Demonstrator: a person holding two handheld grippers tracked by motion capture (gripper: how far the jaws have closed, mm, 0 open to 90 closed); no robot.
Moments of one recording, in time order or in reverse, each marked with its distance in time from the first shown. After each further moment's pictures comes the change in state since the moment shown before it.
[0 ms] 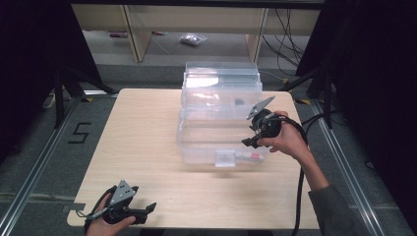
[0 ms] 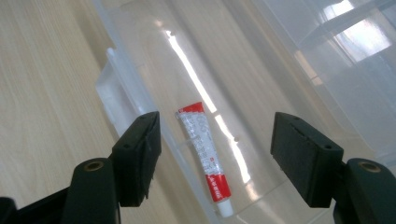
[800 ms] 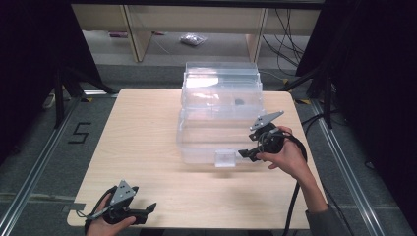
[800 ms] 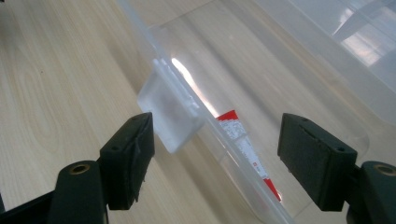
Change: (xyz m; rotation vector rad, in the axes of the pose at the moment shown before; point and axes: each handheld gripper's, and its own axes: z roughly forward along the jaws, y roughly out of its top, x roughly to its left) left arm 0.000 0.000 0.000 0.004 -0.002 0.003; right arm 0.035 -0.026 -0.002 -0.129 0.020 0.124
